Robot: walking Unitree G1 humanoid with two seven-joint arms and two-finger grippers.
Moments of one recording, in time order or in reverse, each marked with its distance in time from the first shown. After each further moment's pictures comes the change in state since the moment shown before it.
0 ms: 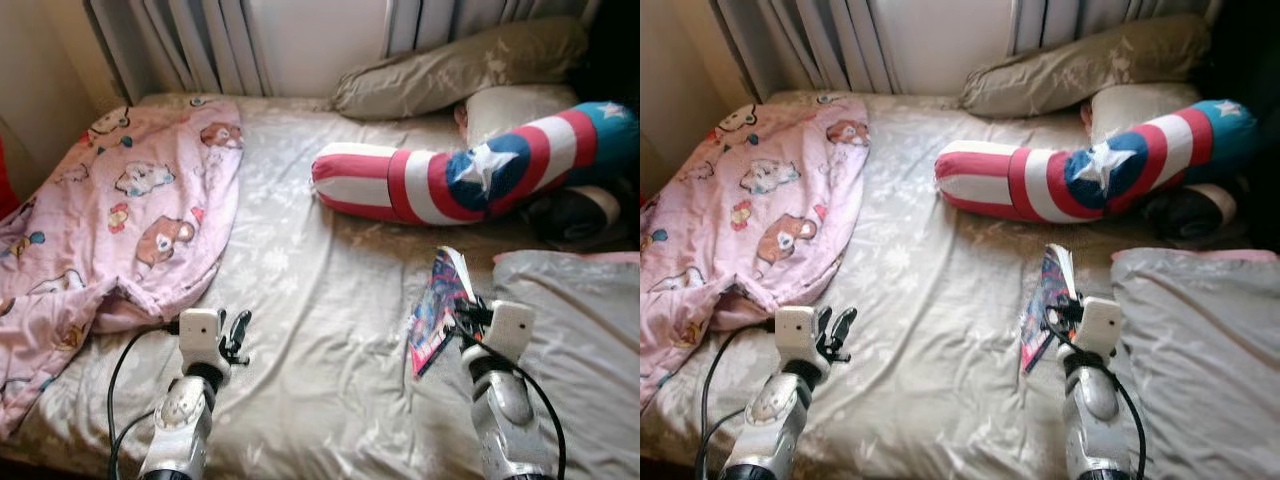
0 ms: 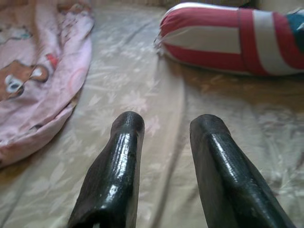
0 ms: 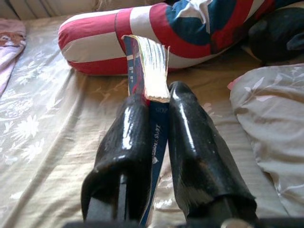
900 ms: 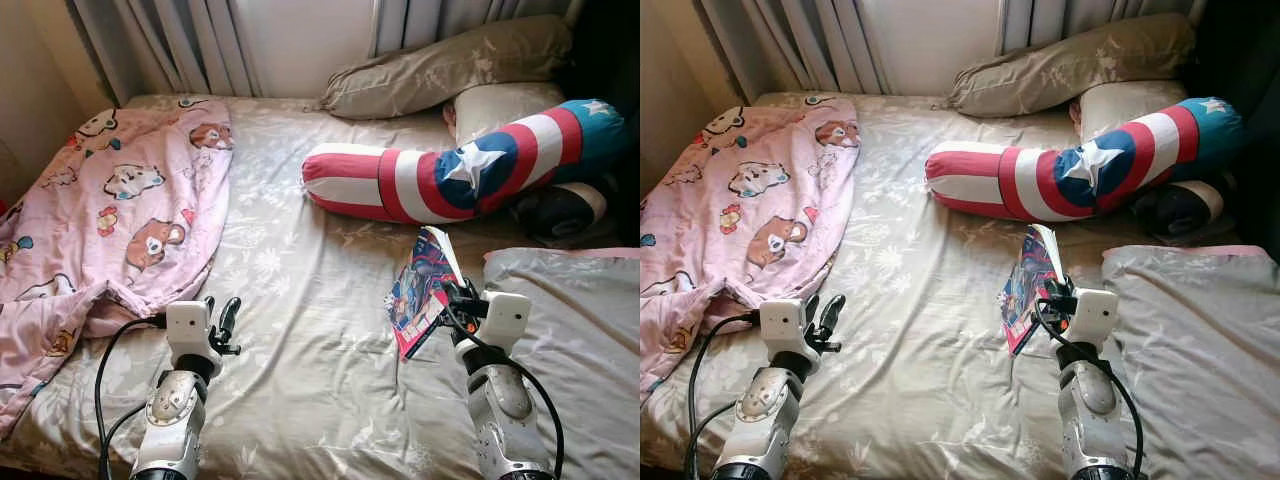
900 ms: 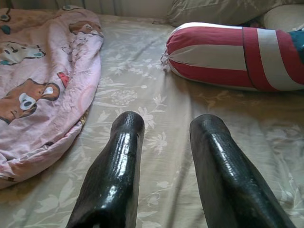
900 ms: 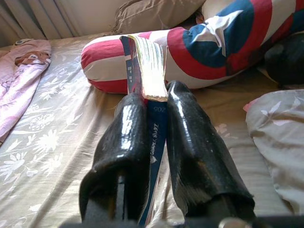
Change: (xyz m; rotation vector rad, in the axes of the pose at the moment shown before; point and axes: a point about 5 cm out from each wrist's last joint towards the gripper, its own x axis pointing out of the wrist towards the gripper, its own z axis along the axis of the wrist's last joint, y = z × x) left arm -0.002 0.008 0.014 0.017 -0.066 0.042; right arm 0.001 0.011 0.016 0.011 -0.084 0.101
